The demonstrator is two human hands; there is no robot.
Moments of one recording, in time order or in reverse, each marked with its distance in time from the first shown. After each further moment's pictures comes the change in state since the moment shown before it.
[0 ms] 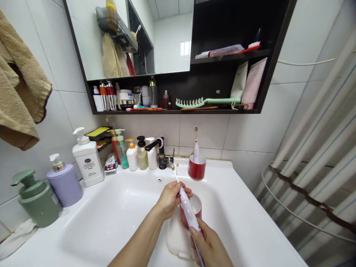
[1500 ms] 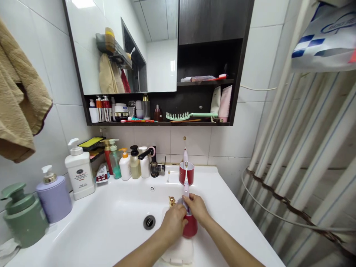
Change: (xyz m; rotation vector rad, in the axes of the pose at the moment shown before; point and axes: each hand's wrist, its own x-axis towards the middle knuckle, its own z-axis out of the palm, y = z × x) left_hand -0.008 -0.045 0.001 1.601 -0.216 0.403; right_hand 0.074 -0.013 -0.046 -0.415 0.373 -0.259
